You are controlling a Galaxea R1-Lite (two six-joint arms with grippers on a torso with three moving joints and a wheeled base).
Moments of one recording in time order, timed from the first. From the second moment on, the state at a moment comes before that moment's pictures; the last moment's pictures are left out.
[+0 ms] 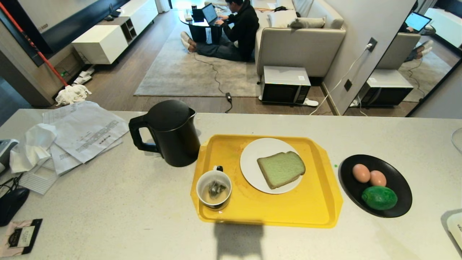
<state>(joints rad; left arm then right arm) 0.00 0.00 0.00 -0.01 0.00 0.00 0.00 0.00 0.00 0.00 0.03 -0.08</state>
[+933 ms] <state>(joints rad) 0.00 0.00 0.00 -0.01 0.00 0.00 0.00 0.00 0.00 0.00 0.03 -0.07</state>
